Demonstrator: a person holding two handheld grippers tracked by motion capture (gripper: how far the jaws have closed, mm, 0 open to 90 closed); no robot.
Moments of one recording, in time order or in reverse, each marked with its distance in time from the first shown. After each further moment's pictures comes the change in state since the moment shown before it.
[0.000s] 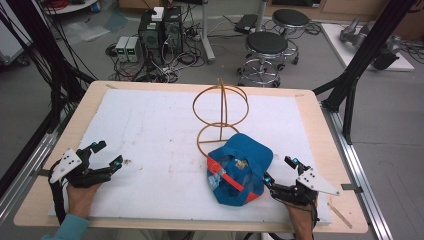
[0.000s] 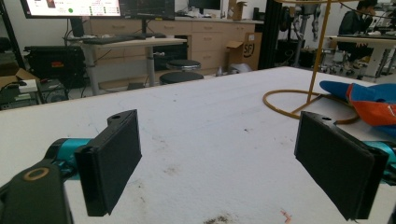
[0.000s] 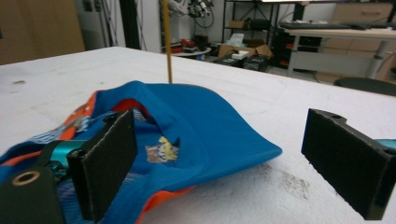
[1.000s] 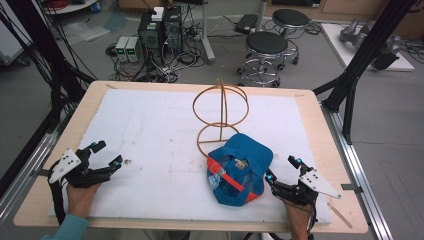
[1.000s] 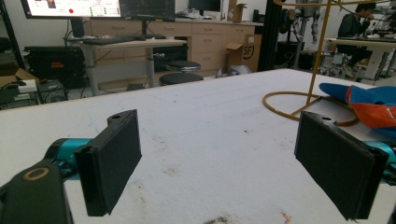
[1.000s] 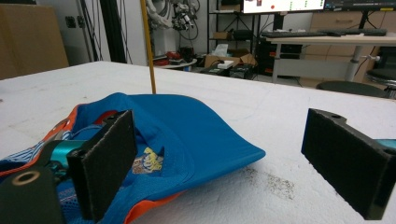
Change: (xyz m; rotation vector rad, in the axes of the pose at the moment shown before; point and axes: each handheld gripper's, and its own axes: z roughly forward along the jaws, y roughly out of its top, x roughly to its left) left arm 0.001 0.000 -0.001 -0.007 0.001 -0.006; right arm -0.003 -0.008 0.001 -0.051 -0.078 0.041
